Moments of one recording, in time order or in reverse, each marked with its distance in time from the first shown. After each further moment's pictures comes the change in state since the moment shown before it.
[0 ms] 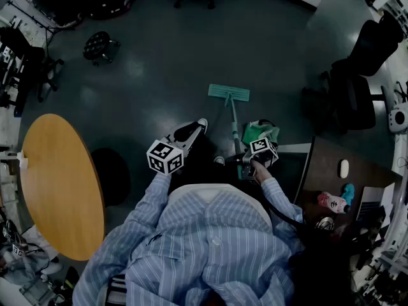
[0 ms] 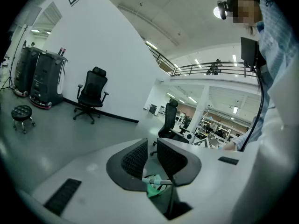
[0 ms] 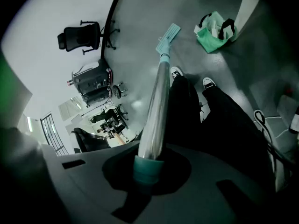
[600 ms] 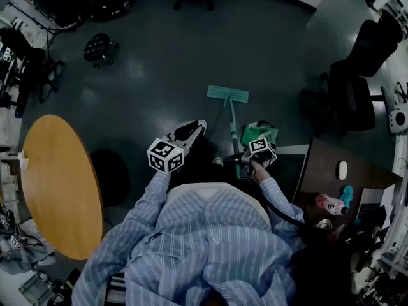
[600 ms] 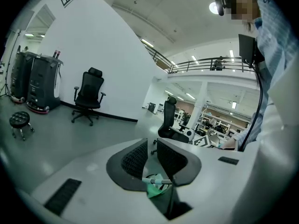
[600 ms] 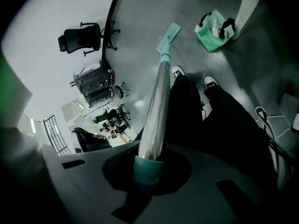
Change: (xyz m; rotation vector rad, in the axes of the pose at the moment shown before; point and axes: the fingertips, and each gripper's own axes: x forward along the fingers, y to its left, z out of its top) left arm 0.029 -0.018 0.004 0.049 0.021 -0.001; right arm -0.021 -0.011 0.019 -0.002 0.012 0.016
